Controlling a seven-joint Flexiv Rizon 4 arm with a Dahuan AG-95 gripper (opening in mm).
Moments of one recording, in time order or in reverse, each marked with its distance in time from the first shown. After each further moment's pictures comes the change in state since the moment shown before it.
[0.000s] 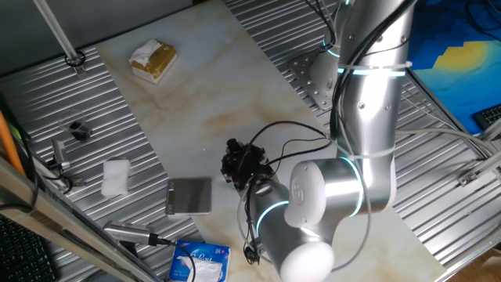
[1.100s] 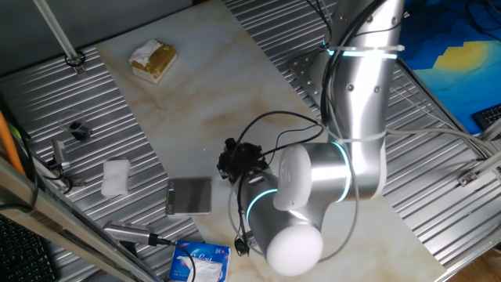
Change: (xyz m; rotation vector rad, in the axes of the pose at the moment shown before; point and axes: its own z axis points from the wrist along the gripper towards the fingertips) arm 0.002 -0.003 0.006 -0.007 -0.094 0.044
